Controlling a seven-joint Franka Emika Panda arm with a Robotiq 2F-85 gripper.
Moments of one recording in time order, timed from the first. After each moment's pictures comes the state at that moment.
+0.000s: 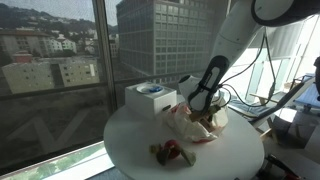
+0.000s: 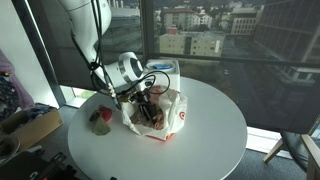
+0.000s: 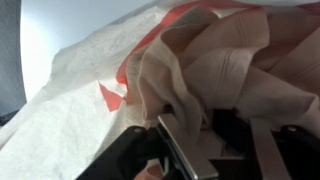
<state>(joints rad) 0.30 0.69 -0.25 -2.01 -0.46 2.45 0.91</state>
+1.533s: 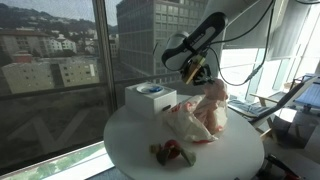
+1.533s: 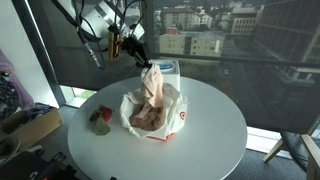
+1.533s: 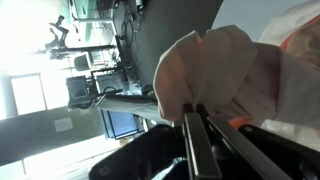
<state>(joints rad) 0.36 0.50 -0.10 -1.66 -0.78 1.42 0.89</state>
